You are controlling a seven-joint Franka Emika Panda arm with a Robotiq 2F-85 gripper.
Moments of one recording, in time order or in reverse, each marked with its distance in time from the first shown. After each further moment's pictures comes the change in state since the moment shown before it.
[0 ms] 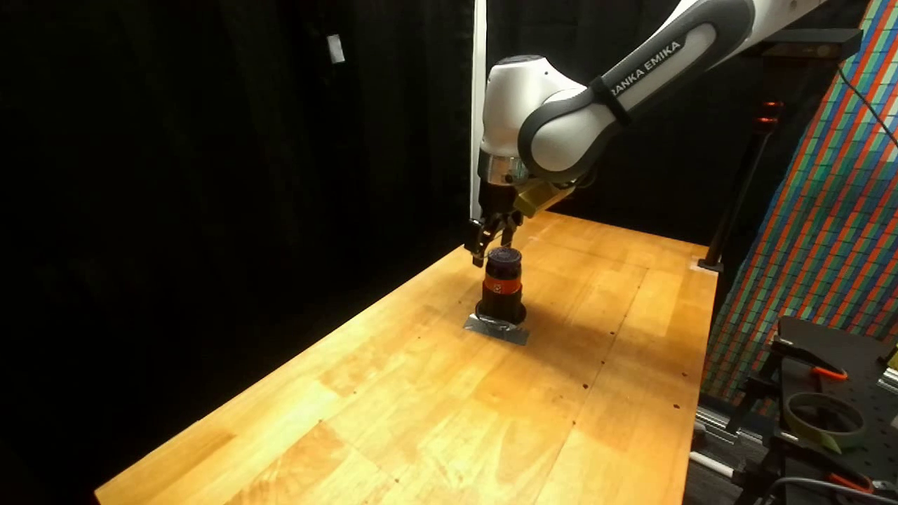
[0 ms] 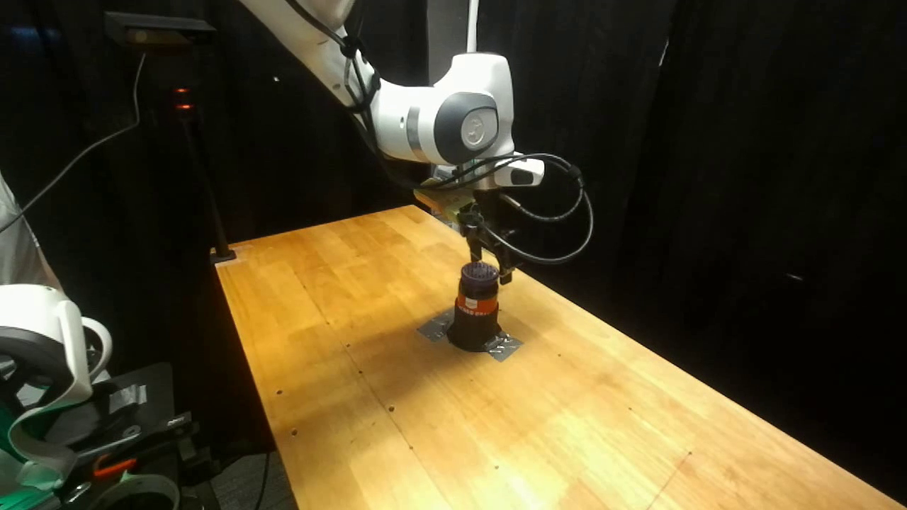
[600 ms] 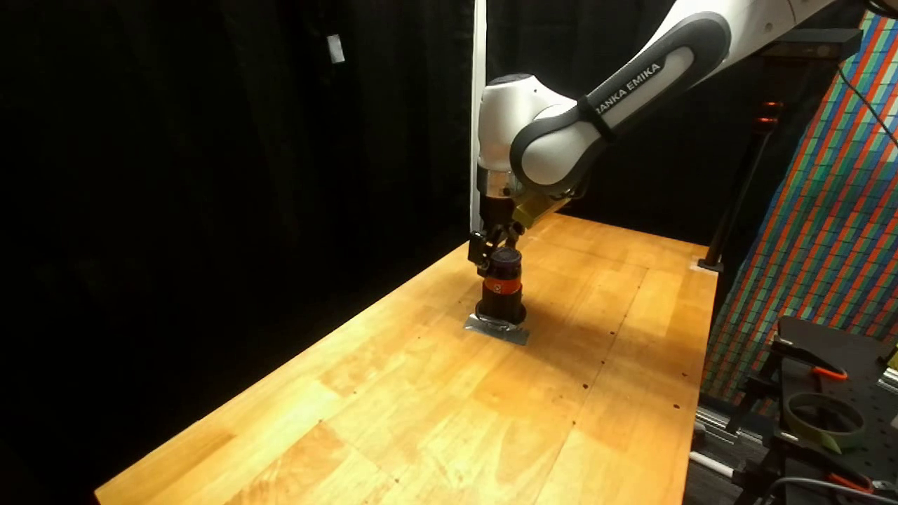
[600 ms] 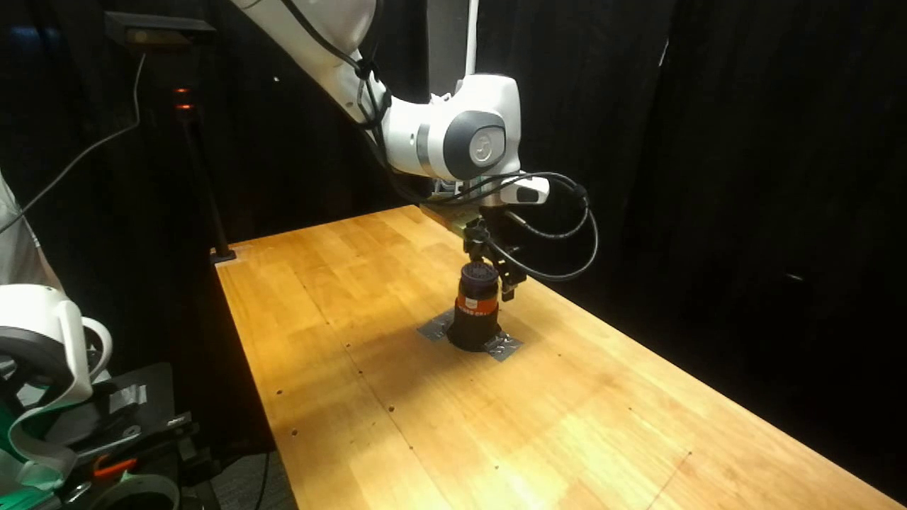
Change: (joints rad) arm 0.015 0.061 -0.031 0.049 0.012 -0.048 -0.020
